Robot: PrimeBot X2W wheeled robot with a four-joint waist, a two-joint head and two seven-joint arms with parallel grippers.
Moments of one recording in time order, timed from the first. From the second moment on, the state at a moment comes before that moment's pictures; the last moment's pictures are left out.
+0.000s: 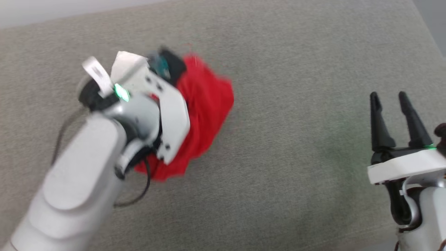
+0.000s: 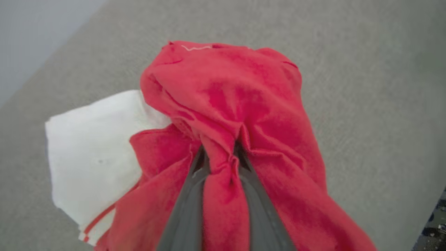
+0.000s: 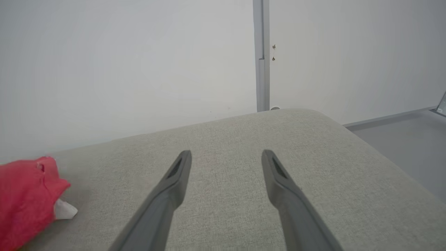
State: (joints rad) left arm -0.76 0.40 -0.56 0.08 -0.49 -0.11 0.87; right arm -0.26 -0.17 -0.05 0.11 0.40 0.13 -0.13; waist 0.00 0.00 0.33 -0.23
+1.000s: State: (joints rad) left arm -0.68 0.43 -0.58 0.23 -0.60 -0.10 0.42; right arm -0.25 -0.22 -0.01 0.17 0.40 0.13 -0.15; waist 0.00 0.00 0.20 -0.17
